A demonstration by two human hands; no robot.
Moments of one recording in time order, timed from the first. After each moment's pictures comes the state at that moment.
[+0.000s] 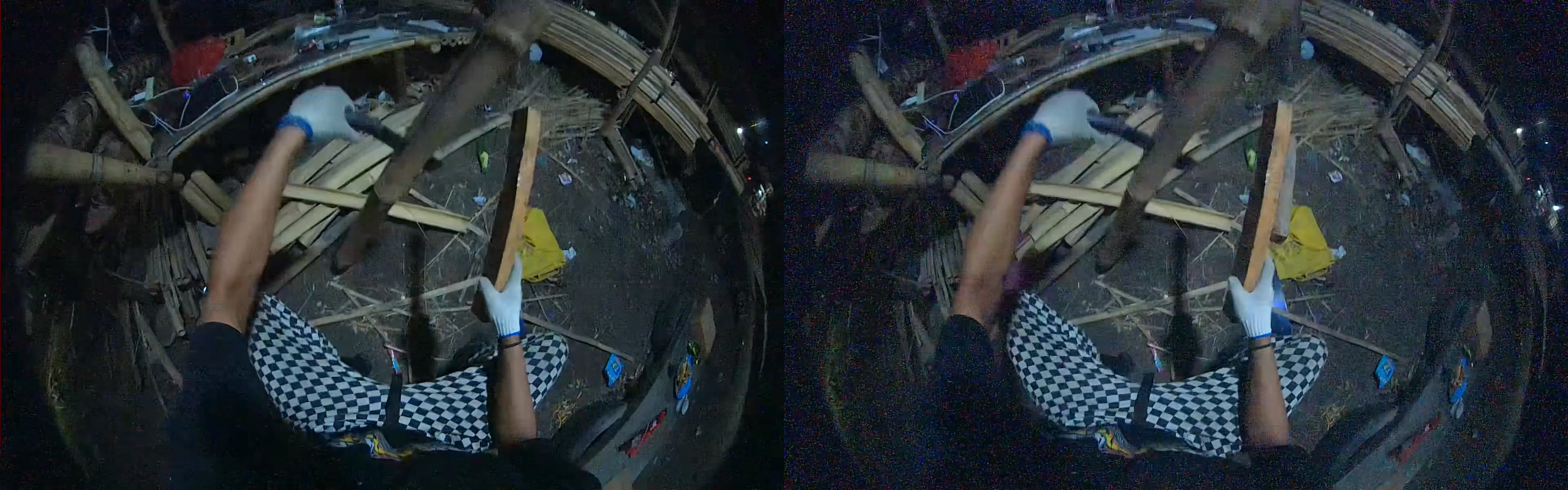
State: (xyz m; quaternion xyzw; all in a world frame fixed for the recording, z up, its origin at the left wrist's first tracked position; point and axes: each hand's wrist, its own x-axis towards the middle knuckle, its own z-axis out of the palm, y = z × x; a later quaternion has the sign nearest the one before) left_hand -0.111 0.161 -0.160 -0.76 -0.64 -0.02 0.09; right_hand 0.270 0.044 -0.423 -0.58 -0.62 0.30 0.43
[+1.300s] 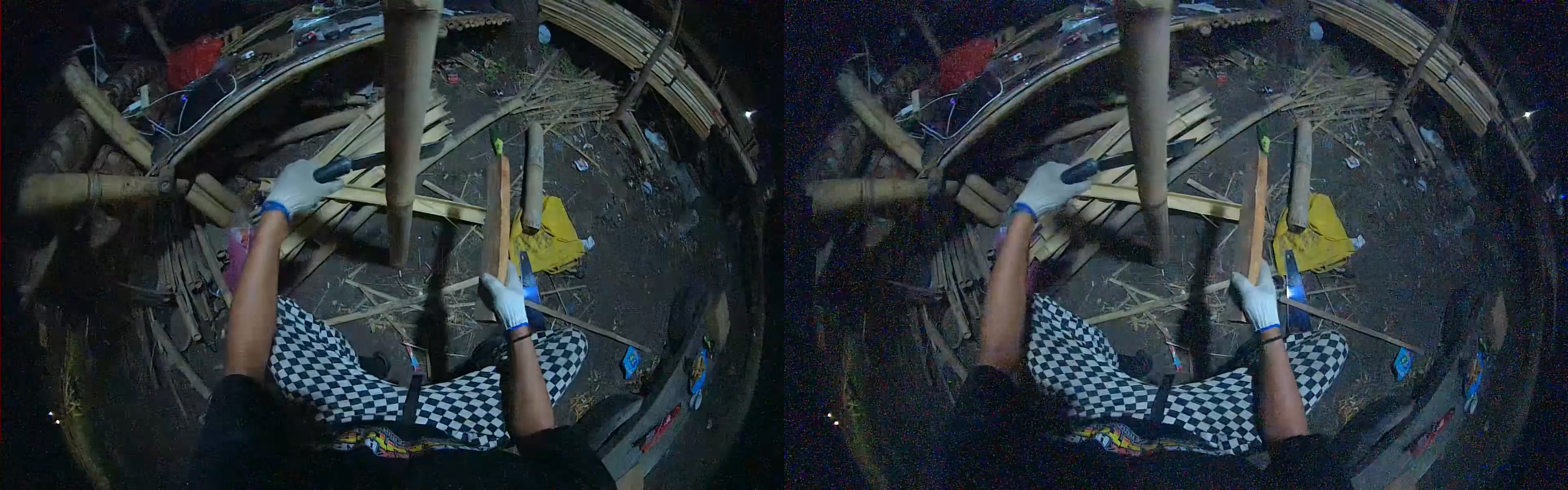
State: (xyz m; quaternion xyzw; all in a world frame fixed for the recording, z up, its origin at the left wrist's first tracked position) left_hand -0.161 0.101 -0.259 -0.63 -0.75 -0.14 -0.12; right_hand 0.248 0.050 -0.449 -0.50 -0.47 0.56 0.46
